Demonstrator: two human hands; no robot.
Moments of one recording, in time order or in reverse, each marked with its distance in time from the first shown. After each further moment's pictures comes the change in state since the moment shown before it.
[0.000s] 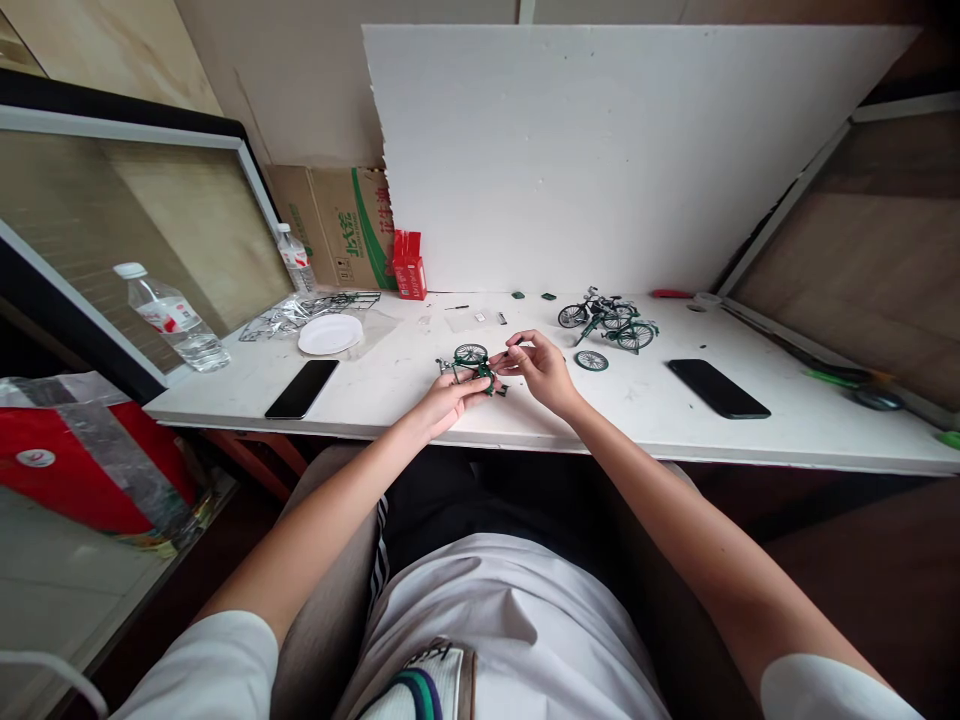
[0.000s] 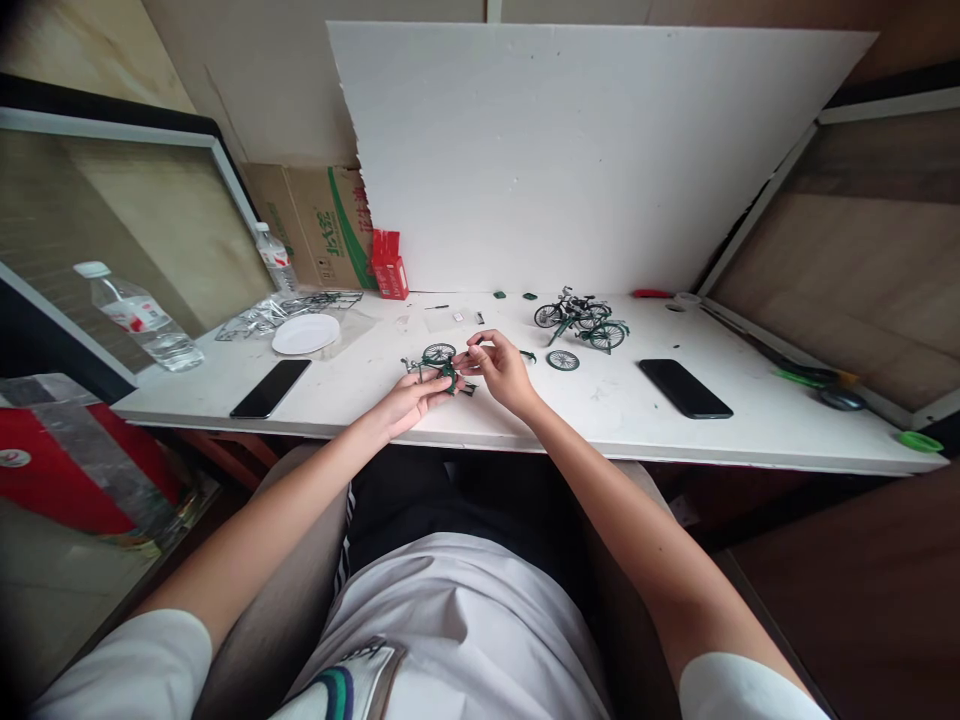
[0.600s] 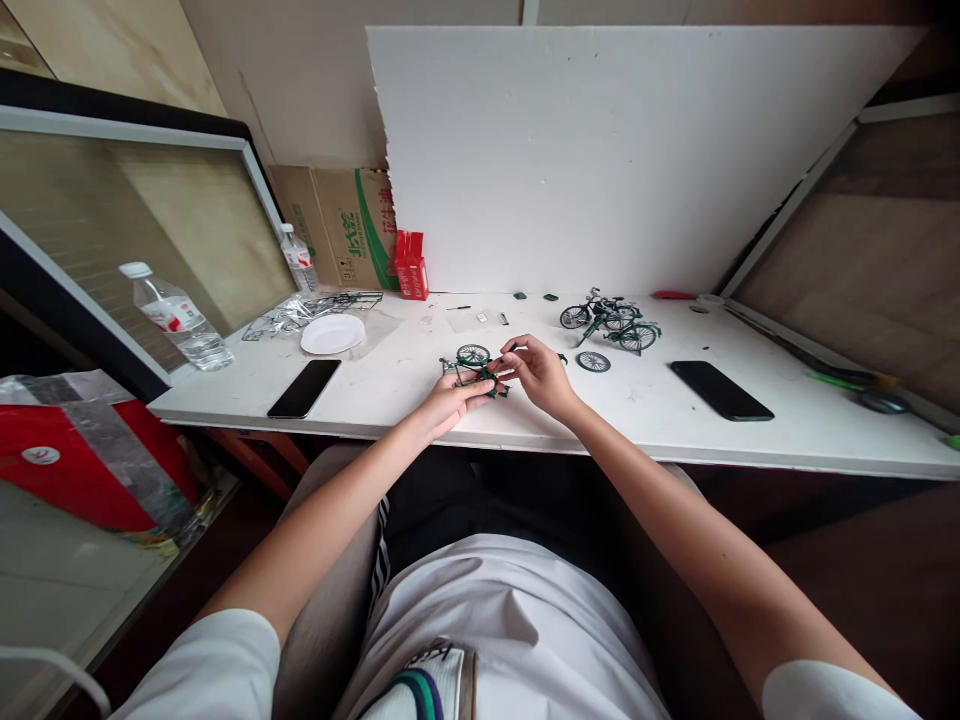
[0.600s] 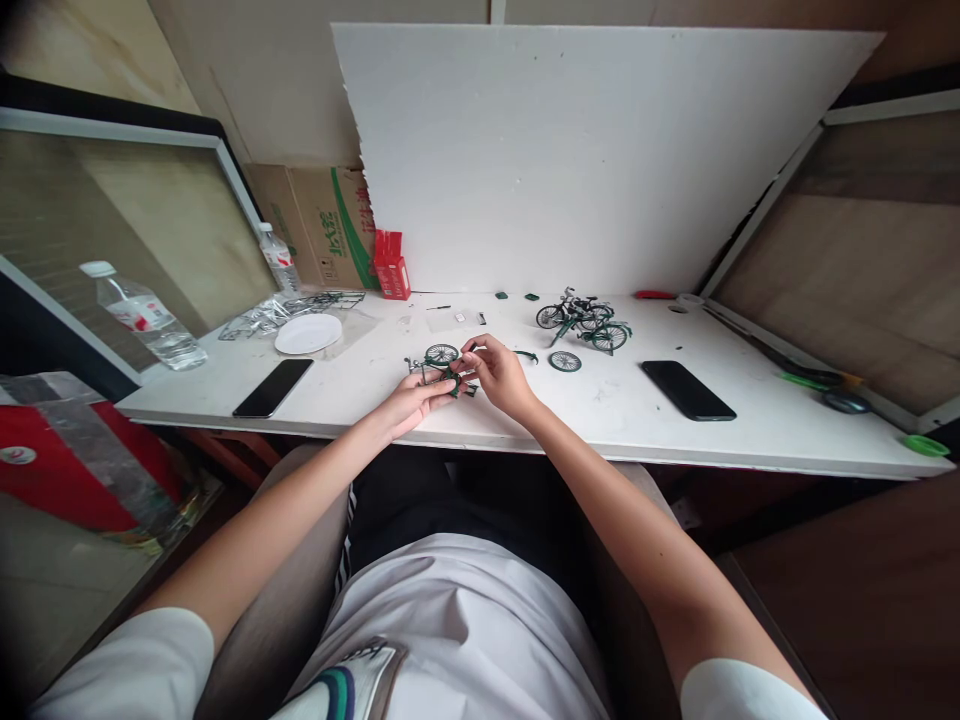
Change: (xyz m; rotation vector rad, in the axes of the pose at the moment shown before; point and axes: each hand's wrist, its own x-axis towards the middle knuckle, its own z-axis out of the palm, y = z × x) left_hand -0.002 -0.001 0.002 -0.002 0.038 -0.006; right_hand -0.003 0.001 0.004 -0.077 -0.061 -0.057
